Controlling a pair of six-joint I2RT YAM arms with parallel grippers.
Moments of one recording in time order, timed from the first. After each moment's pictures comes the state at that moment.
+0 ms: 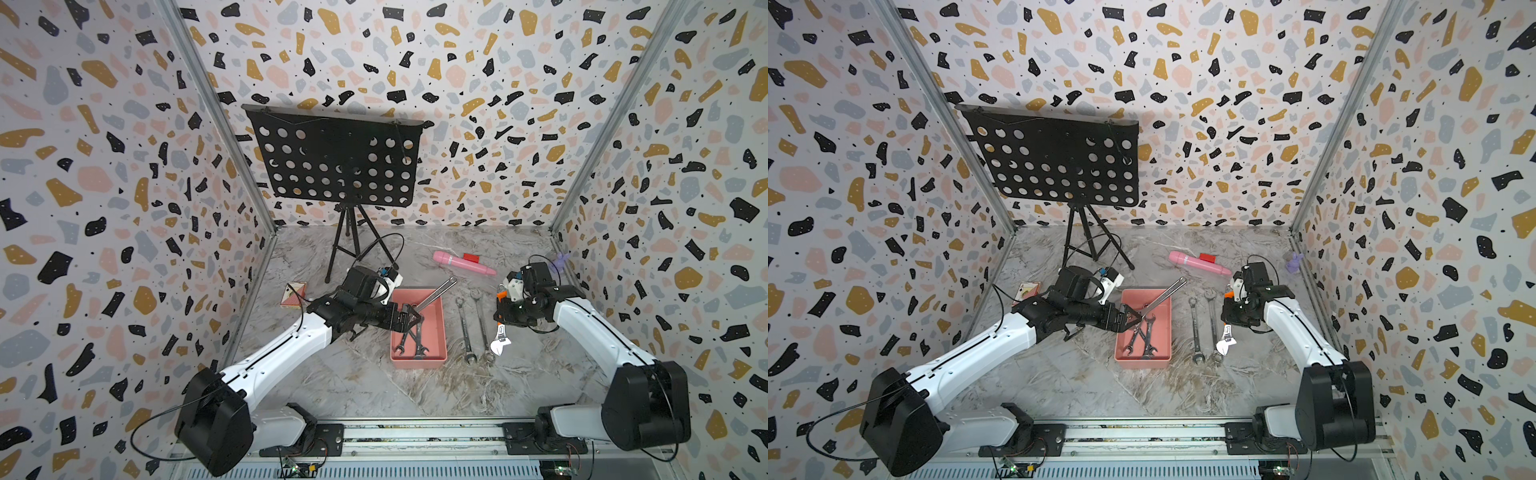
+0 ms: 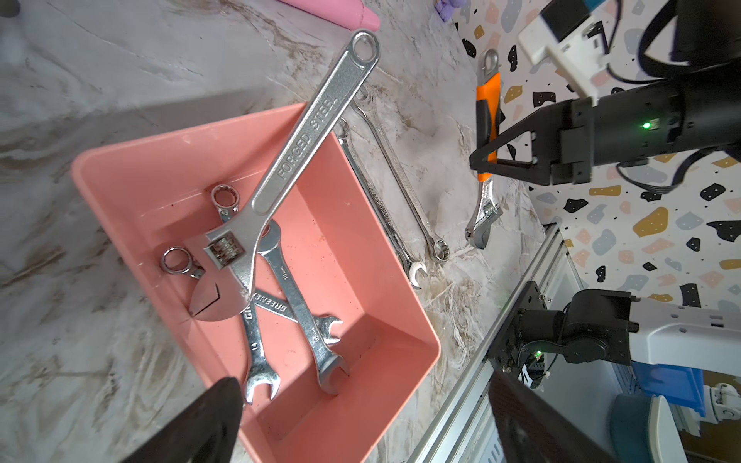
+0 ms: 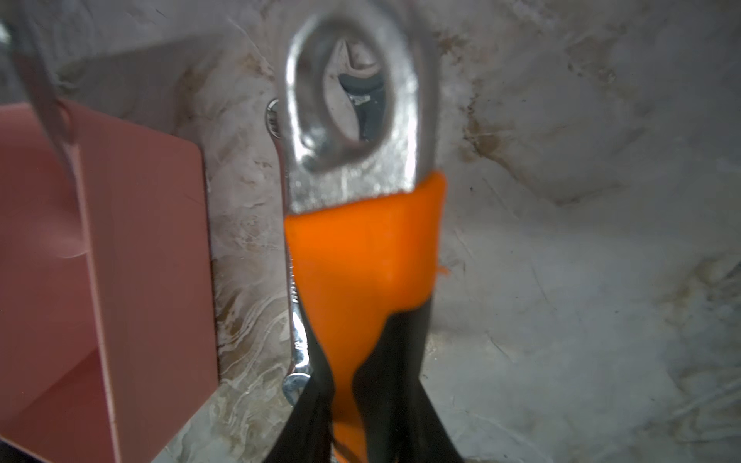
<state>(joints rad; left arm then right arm) -0.58 1.28 0.95 -0.45 0.49 -0.35 0.13 1.38 0.94 -0.79 -0.27 0.17</state>
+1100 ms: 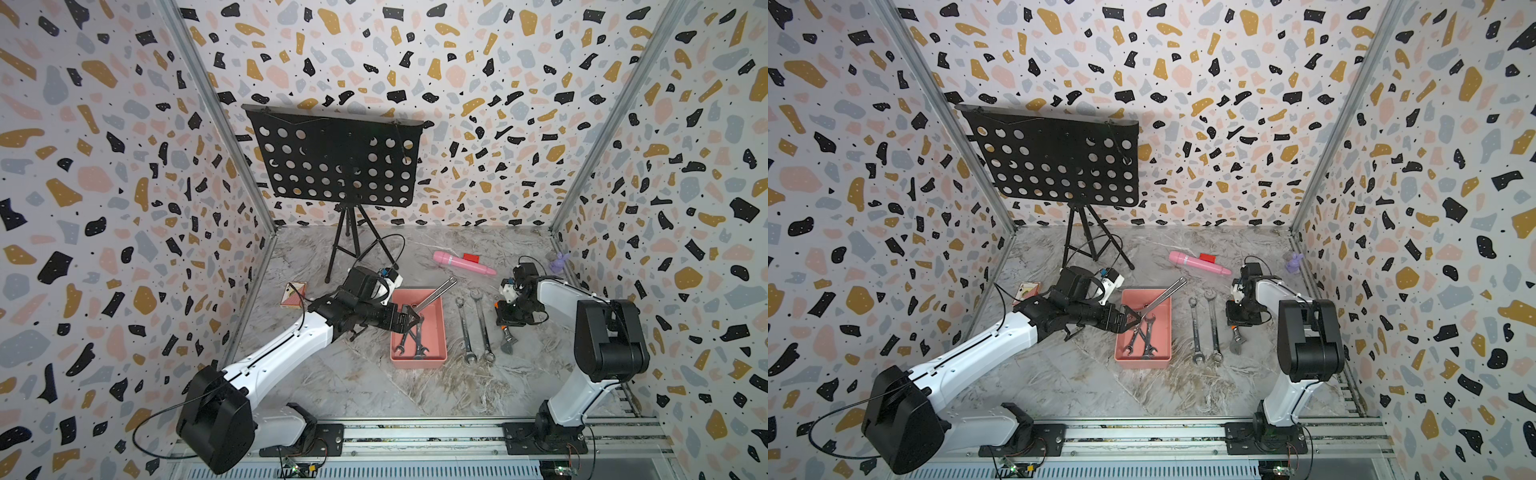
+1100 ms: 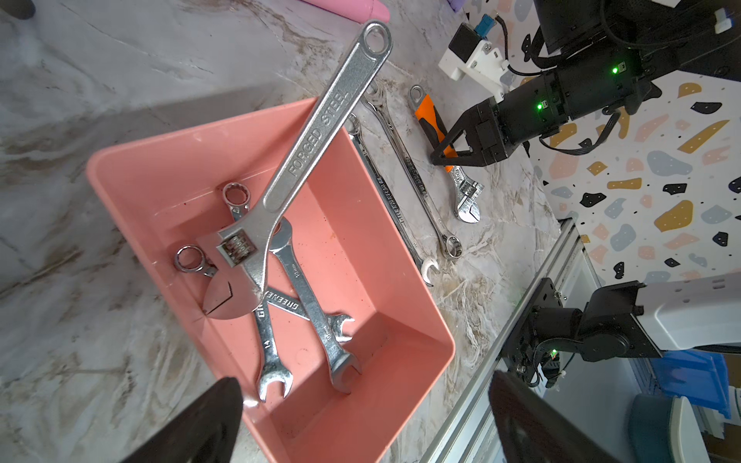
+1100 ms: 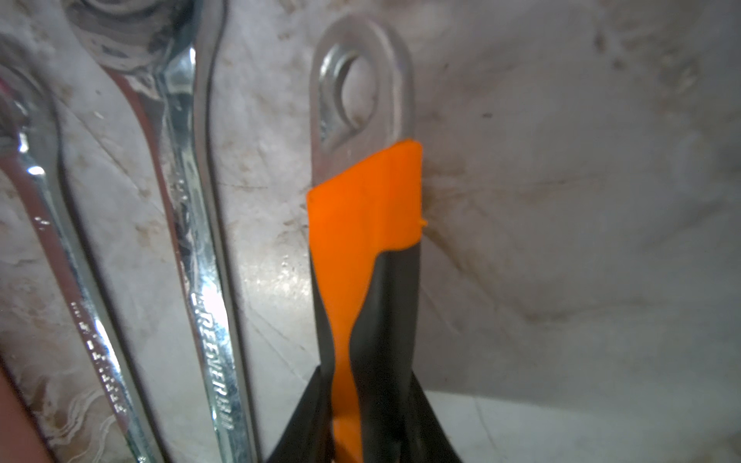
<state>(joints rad) -0.58 1.29 0.95 -0.47 0.47 -0.32 0.05 1.74 1.04 -0.73 -0.19 0.02</state>
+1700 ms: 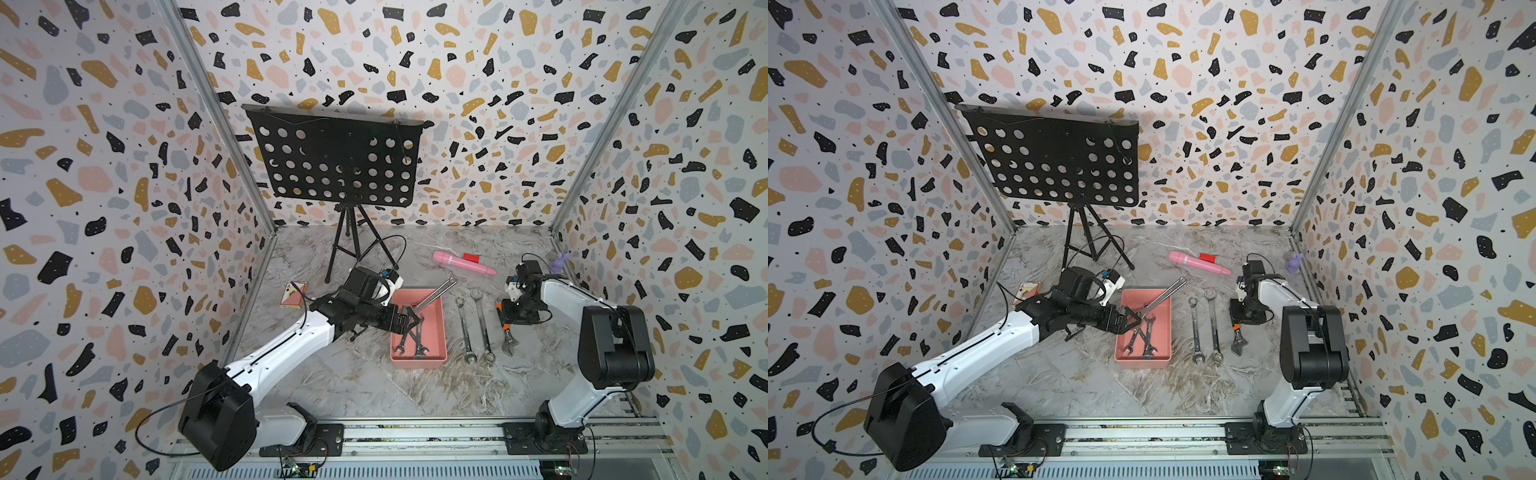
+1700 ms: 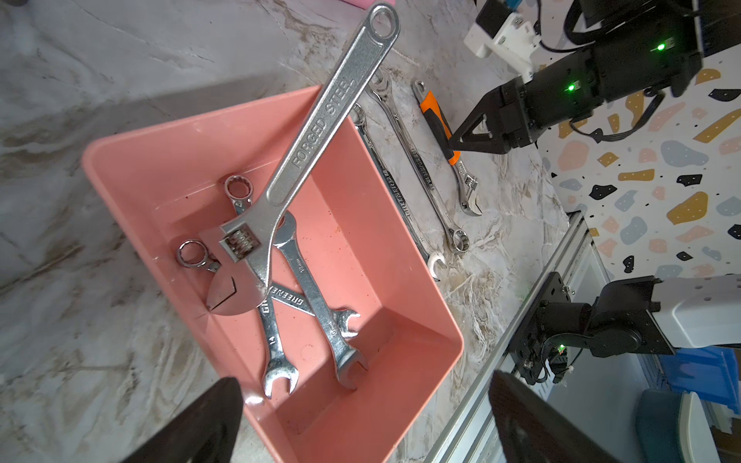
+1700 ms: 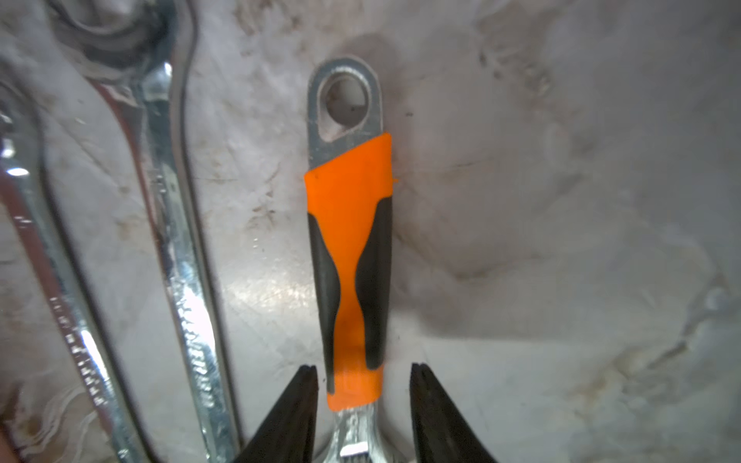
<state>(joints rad) -0.57 1.30 0.95 -0.48 0.47 -0.30 0.05 1.65 1.05 -0.78 -0.12 0.04</state>
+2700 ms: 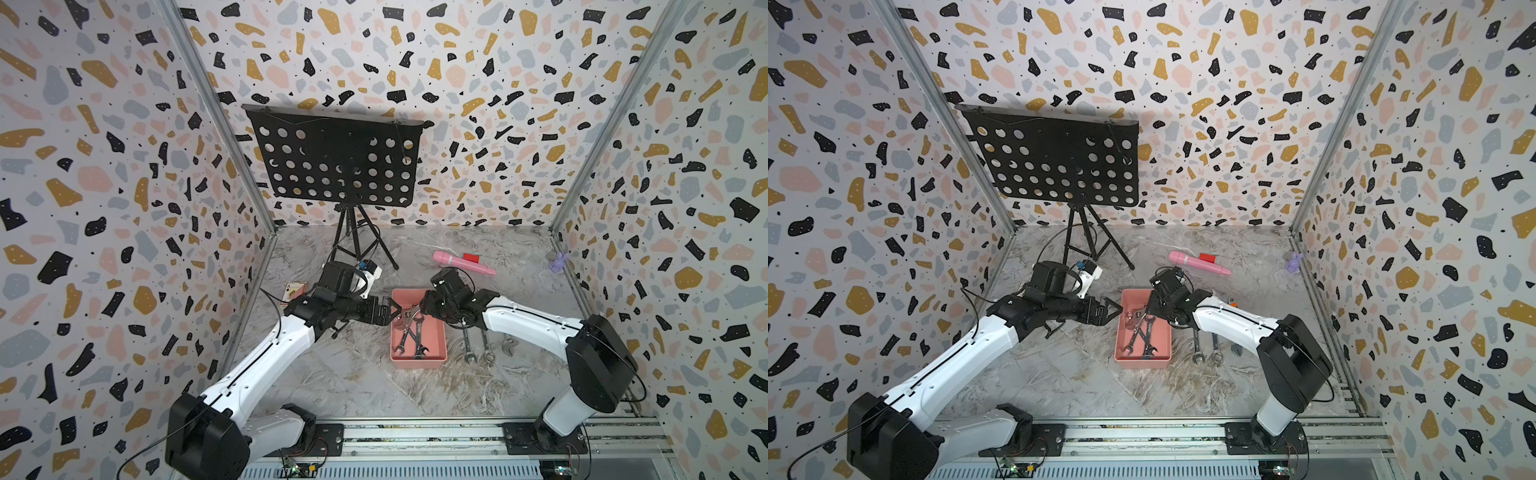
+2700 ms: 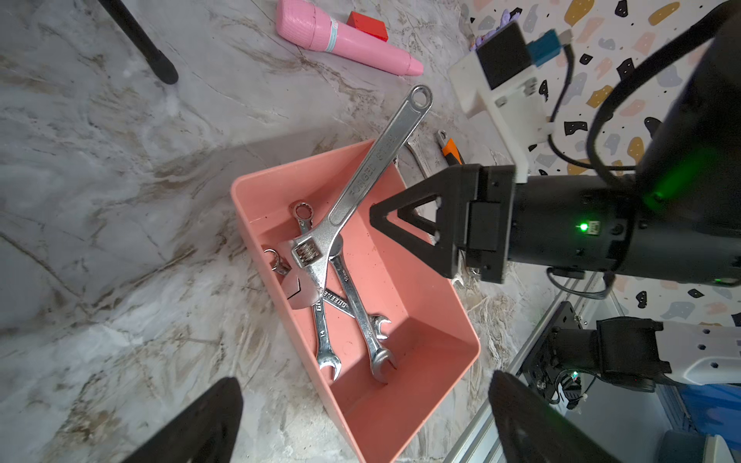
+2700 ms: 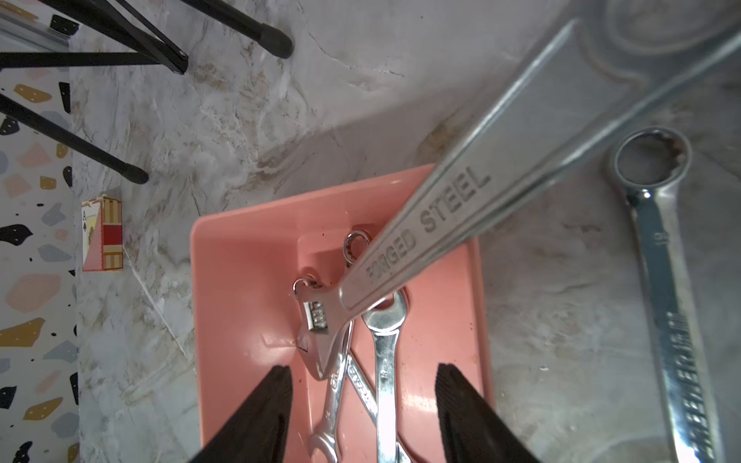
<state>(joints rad) -0.42 1.18 0.96 -0.56 0.48 -0.24 0.77 1.65 1.10 -0.33 0.07 0.95</state>
